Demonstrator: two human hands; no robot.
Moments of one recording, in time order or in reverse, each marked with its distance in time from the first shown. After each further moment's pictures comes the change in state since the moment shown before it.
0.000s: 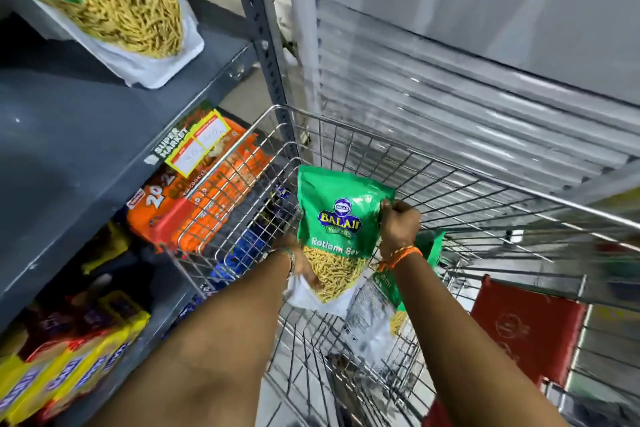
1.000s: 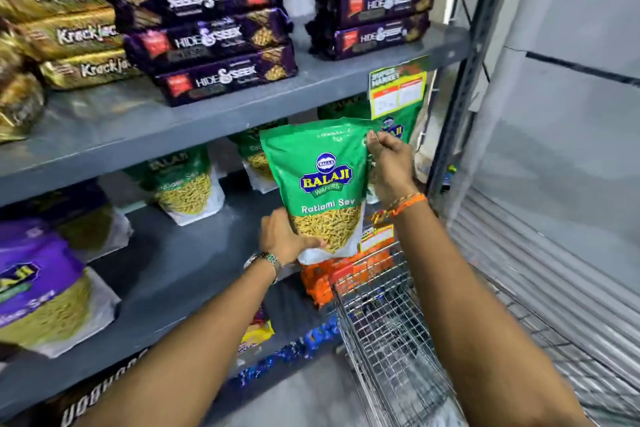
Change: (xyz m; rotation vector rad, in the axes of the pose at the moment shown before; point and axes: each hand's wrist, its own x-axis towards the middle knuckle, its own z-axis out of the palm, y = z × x) left_hand -0.298 -0.160 -0.198 -0.501 1.095 0.147; right_hand -0.338 -0.340 0.118 0.448 -0.959 -0.590
